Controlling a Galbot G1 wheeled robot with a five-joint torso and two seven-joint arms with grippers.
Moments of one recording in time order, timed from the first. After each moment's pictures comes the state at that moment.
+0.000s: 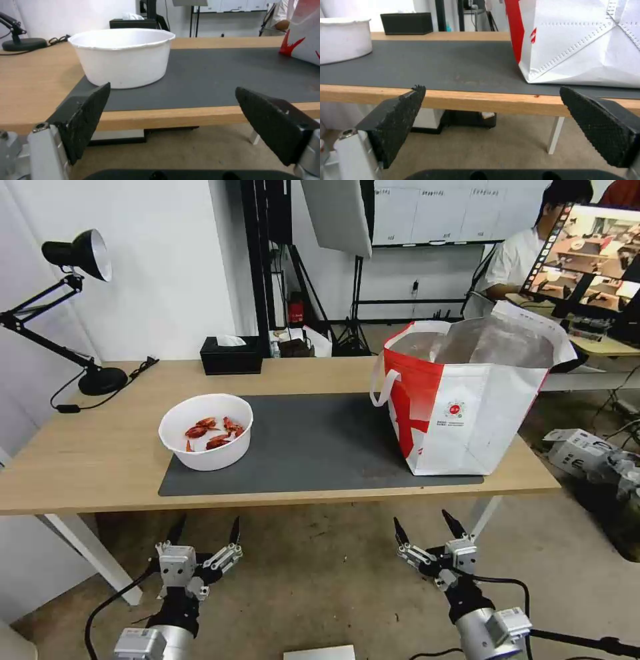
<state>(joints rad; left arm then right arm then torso) 1.90 -1.36 -0.53 -2.33 -0.13 -0.05 -0.10 -1.74 0.94 0.27 2.19 0.35 0.18 0.35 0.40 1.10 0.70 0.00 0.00</state>
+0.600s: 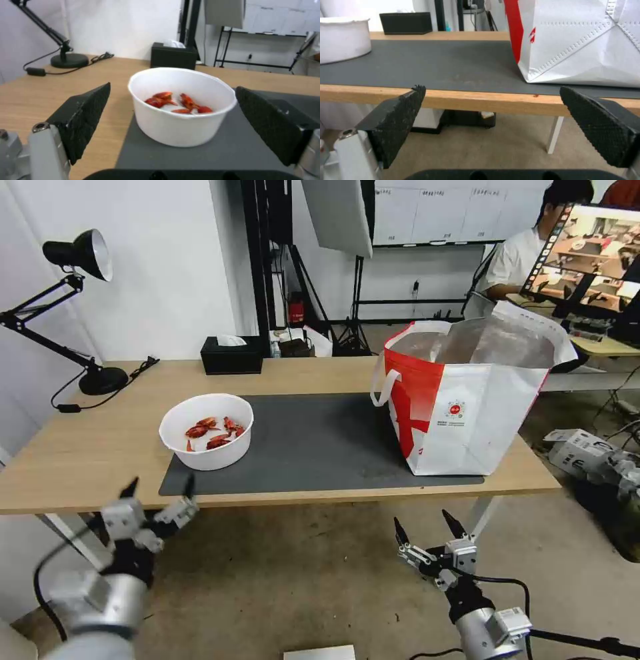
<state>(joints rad) 1.68 -1.17 -0.77 -2.40 -0.55 0.23 -0.26 -1.74 0.94 0.27 2.19 0.35 0.18 0.35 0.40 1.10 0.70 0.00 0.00</state>
